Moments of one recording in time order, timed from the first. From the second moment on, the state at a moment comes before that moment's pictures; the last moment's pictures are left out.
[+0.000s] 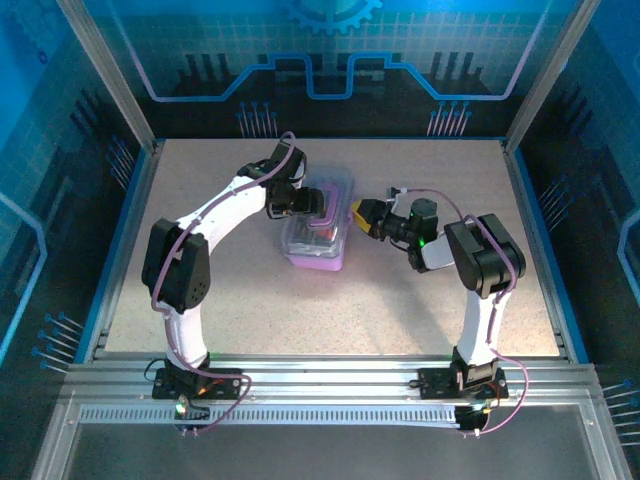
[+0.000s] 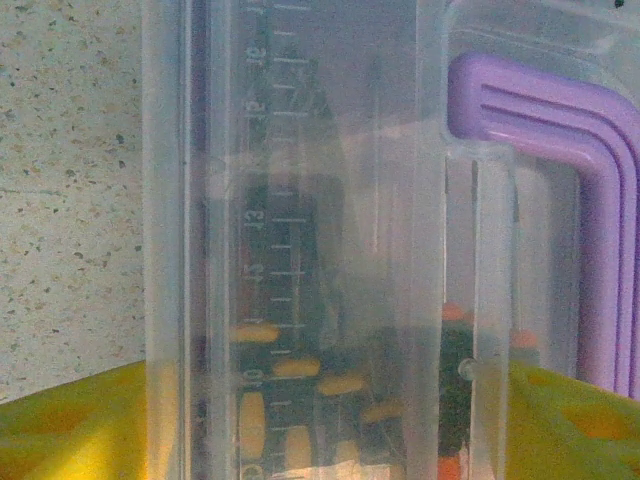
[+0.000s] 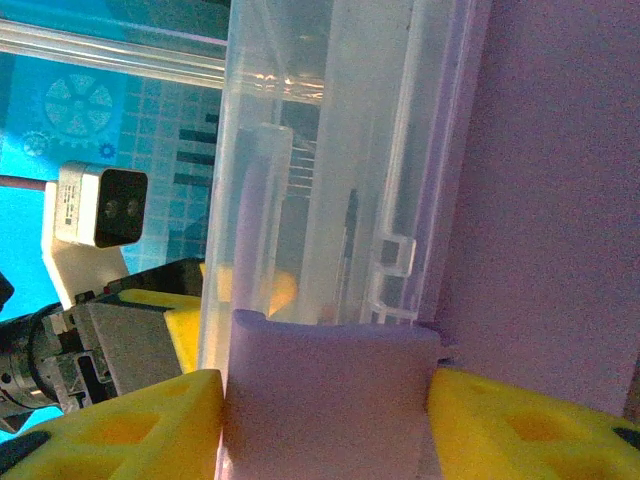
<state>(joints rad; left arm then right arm) -0.41 1.93 1.59 -0.73 0.13 -0.40 0.24 1.99 0.76 1.09 -0.79 1.27</state>
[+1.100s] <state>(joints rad) -0.41 1.93 1.59 -0.73 0.13 -0.40 0.25 1.96 0.81 0.82 -0.83 1.11</state>
